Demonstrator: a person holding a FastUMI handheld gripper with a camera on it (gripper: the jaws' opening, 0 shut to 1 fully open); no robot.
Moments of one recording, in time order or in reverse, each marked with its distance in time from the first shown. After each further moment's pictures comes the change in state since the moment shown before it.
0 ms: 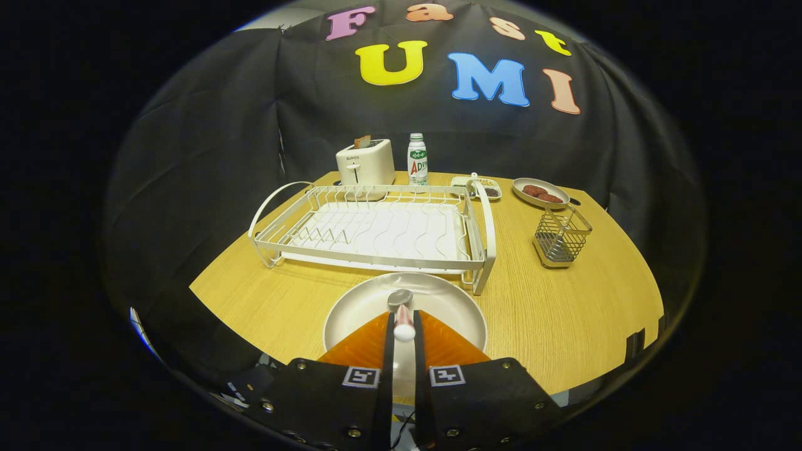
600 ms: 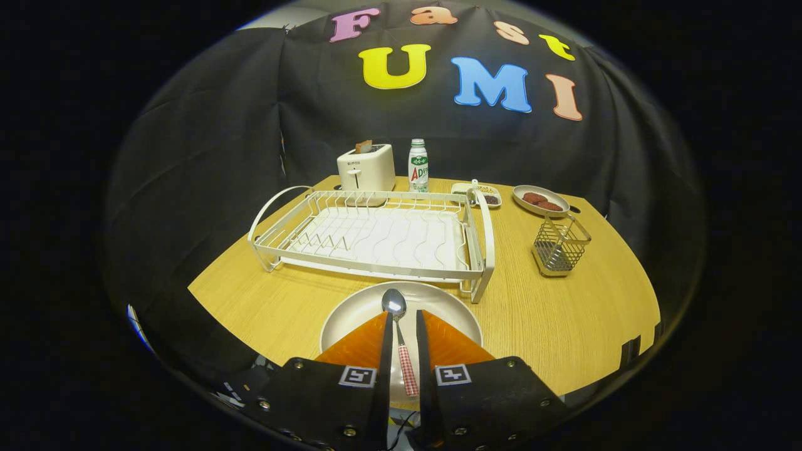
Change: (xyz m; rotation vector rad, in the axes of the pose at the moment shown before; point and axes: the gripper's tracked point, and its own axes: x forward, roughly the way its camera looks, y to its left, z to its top) arm -0.004 -0.002 0.022 -0.024 -0.046 -0.008
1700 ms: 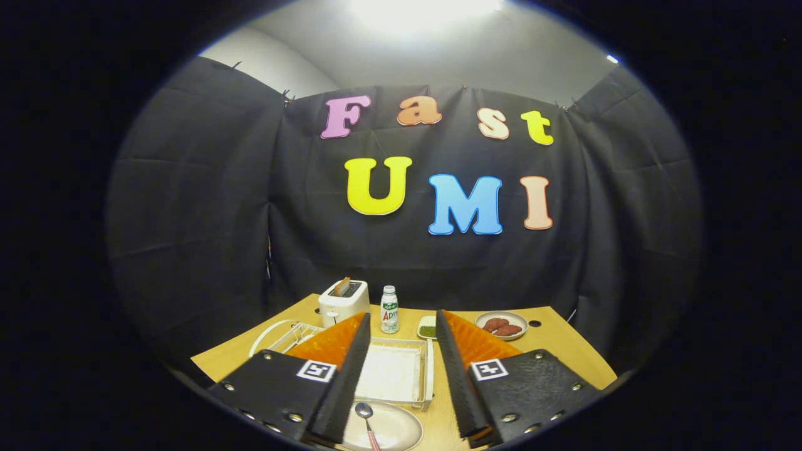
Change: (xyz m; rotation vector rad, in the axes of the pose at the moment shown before) arm -0.102 -0.054 0.224 -0.025 -0.512 -0.104
